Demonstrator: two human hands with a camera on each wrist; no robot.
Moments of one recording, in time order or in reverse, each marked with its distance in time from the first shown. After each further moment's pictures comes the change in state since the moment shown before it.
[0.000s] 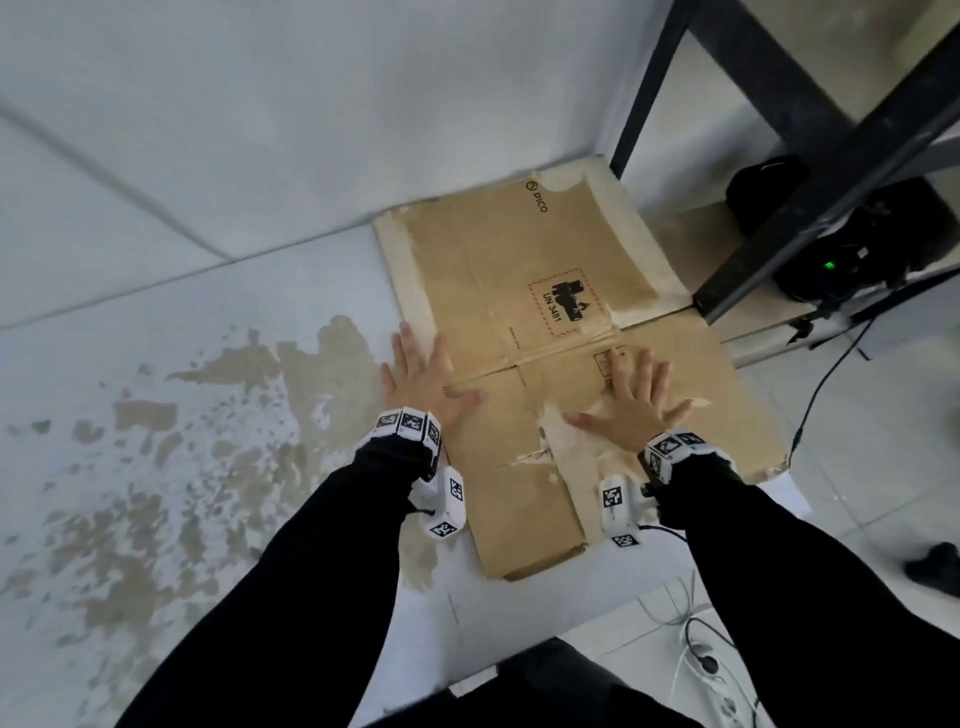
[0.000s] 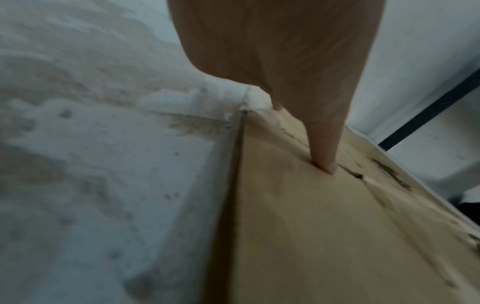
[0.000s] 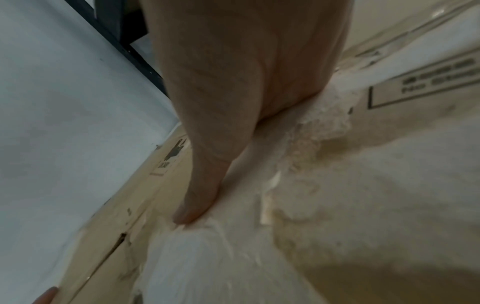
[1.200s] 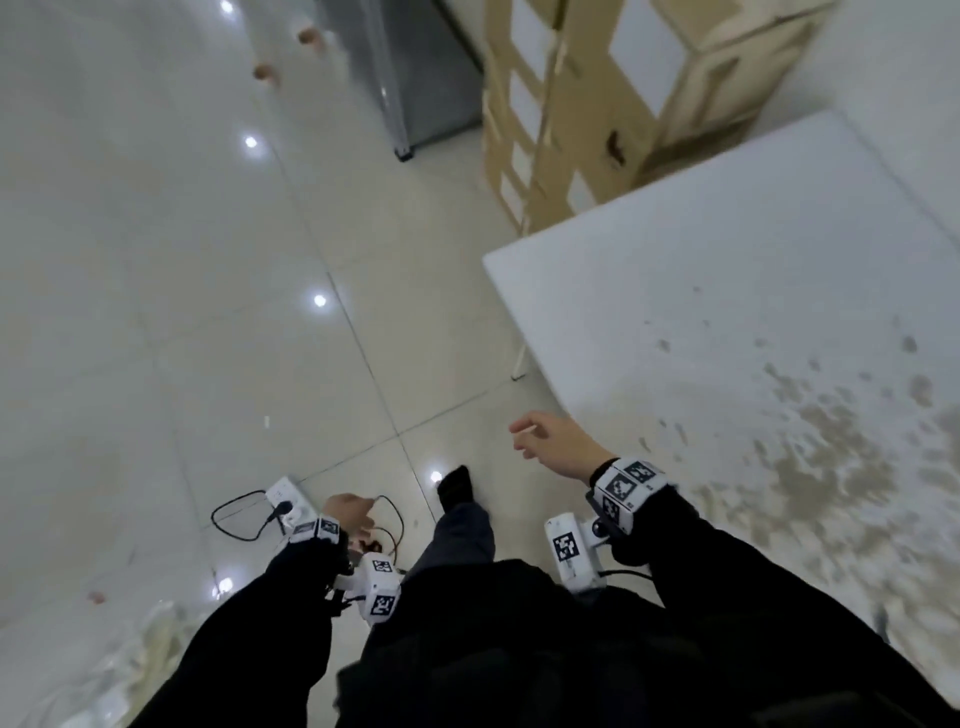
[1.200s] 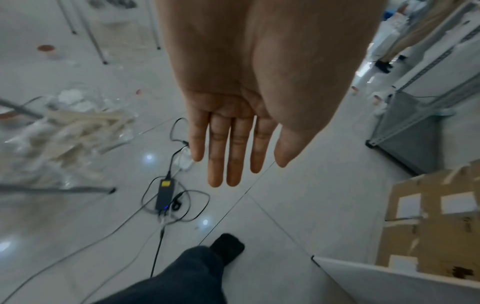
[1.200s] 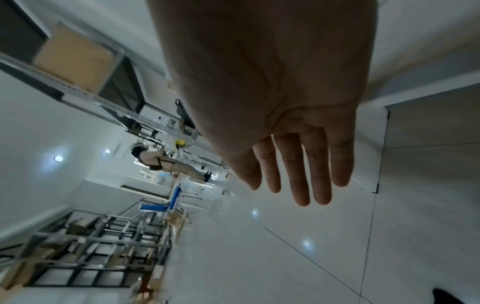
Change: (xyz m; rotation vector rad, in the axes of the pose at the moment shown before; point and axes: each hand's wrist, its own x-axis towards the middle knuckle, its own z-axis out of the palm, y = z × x) left_hand -0.611 -0.433 0.255 -1.756 0.364 -1.623; right_hand -0.442 -0.440 0.387 -0.547 -1.062 -1.035
